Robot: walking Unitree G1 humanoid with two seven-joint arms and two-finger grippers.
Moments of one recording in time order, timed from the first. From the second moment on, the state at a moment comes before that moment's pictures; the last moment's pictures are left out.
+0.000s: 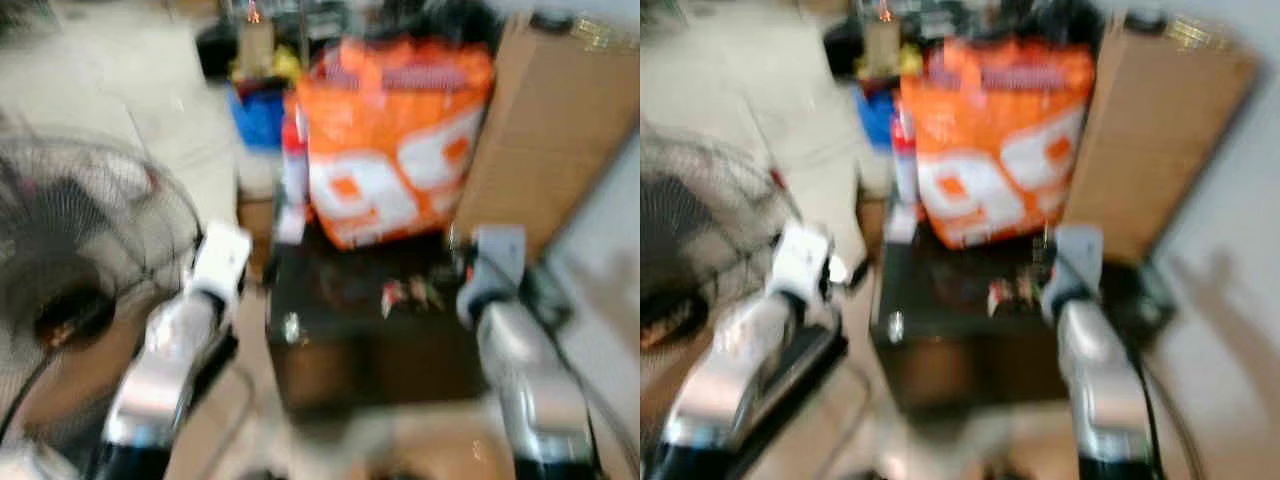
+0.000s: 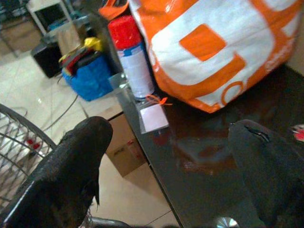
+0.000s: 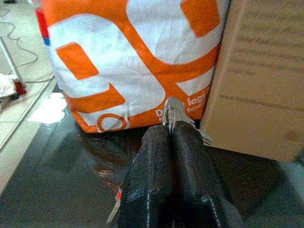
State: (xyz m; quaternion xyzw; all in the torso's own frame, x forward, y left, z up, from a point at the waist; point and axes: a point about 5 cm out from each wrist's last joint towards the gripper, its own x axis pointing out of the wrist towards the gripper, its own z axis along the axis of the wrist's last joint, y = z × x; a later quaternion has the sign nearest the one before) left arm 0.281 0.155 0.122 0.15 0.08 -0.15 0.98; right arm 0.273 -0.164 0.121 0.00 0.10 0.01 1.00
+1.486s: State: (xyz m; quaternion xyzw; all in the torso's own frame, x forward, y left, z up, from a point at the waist) left arm 0.290 0.152 0.125 0.14 0.06 -0.15 0.98; right arm 0.277 -0.154 0.138 -0.02 0.06 0.04 1.00
